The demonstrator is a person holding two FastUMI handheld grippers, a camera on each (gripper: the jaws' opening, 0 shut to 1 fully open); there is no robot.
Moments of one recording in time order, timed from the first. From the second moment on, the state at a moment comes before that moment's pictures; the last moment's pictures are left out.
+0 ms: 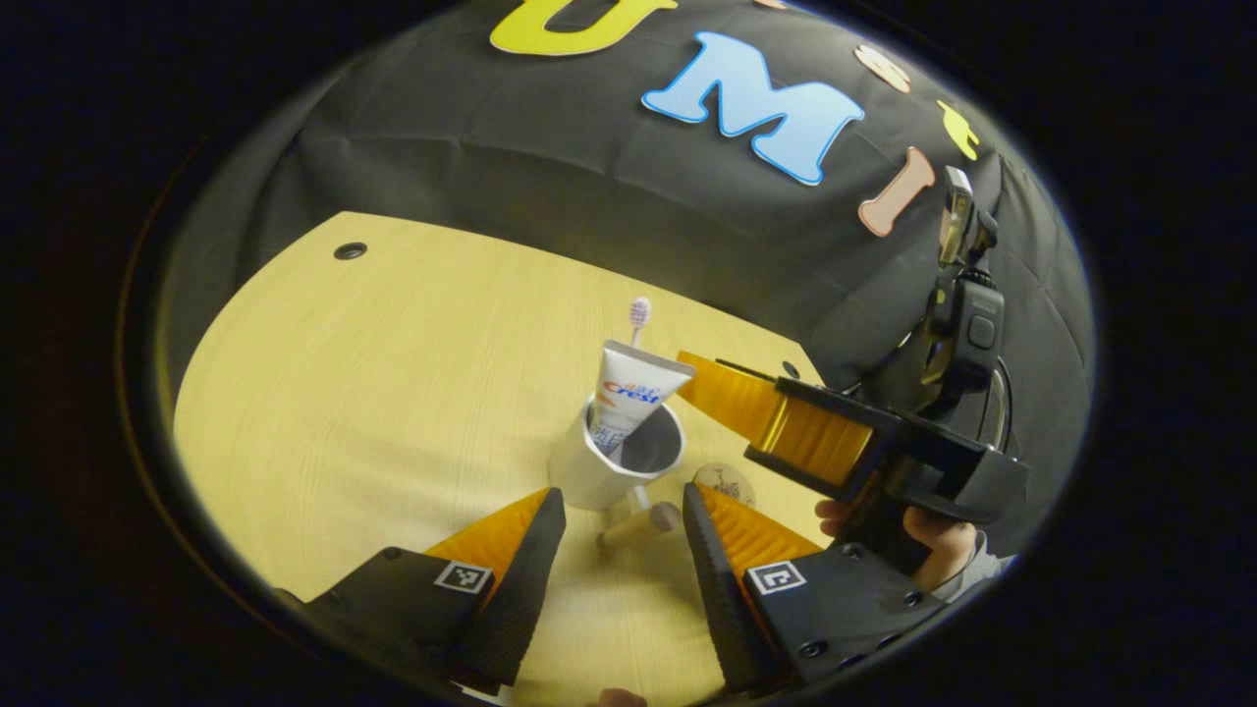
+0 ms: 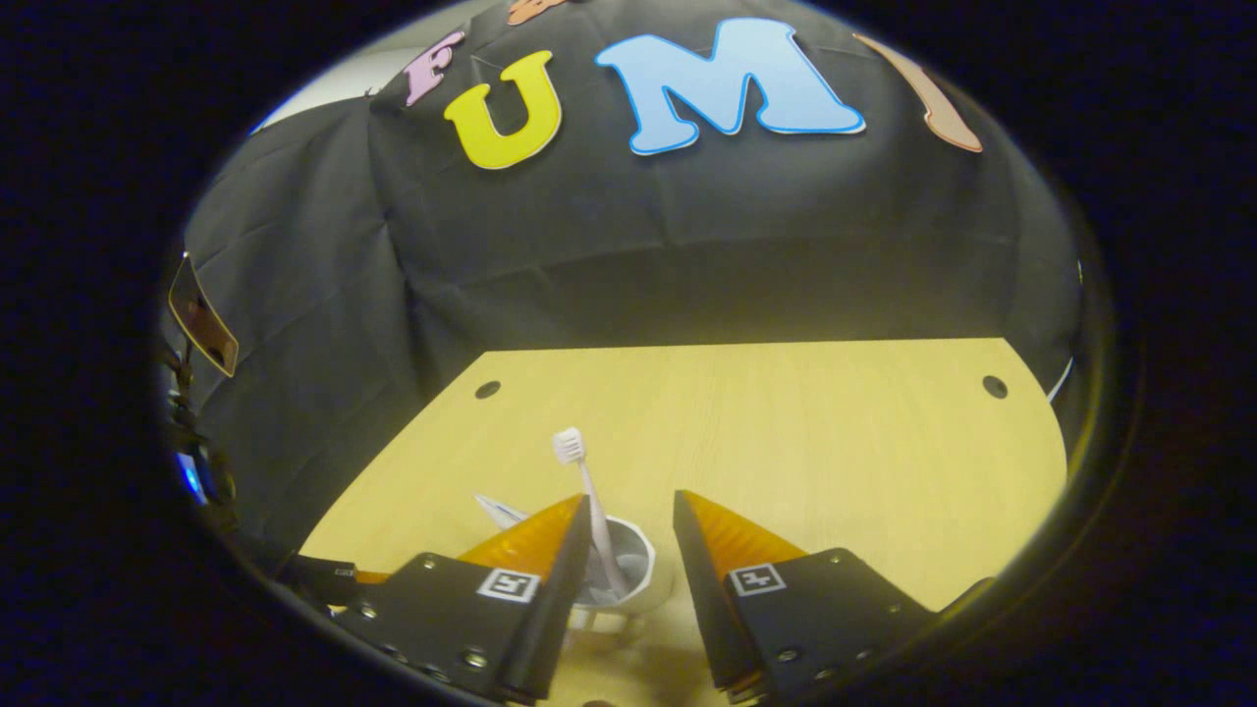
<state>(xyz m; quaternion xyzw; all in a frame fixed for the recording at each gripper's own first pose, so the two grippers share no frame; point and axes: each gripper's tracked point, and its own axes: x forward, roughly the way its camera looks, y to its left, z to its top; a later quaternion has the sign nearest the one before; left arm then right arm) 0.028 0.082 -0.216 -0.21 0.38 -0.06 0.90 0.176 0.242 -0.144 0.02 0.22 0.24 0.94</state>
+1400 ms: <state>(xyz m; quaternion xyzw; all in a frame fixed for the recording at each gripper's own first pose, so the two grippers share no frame) 0.057 0.035 -0.287 -0.18 0.51 0.00 0.84 0.120 0.063 -0.136 0.03 0.23 0.13 0.96</state>
